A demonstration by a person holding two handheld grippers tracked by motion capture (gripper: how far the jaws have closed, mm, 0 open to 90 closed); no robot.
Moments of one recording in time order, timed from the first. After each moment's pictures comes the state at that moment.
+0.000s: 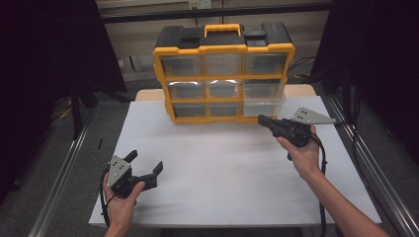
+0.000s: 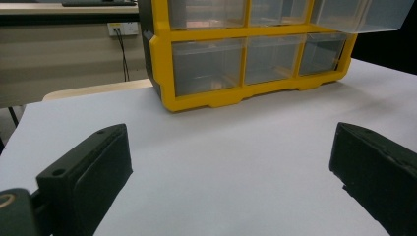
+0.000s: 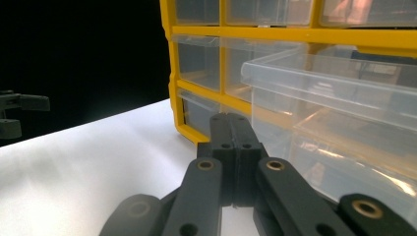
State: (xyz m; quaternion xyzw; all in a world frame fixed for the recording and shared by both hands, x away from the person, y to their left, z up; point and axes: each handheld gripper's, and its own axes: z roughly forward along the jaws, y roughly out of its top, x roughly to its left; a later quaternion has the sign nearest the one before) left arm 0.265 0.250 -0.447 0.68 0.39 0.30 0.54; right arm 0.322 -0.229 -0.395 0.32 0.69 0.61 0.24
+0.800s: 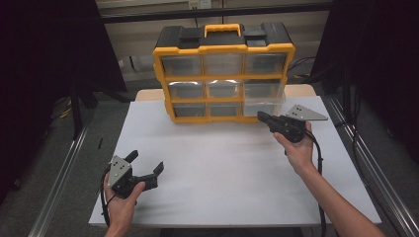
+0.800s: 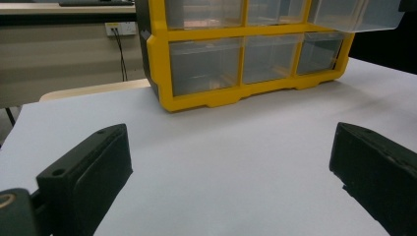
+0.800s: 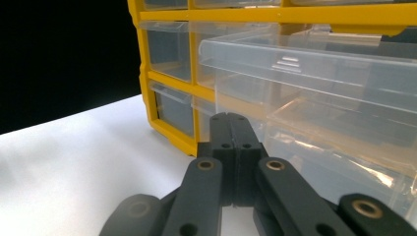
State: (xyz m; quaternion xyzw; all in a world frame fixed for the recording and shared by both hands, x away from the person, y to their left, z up) left arm 0.266 0.249 -0.448 0.69 0.39 0.30 0.54; right arm 0.344 -0.229 -0.410 0.34 0.68 0.59 0.27
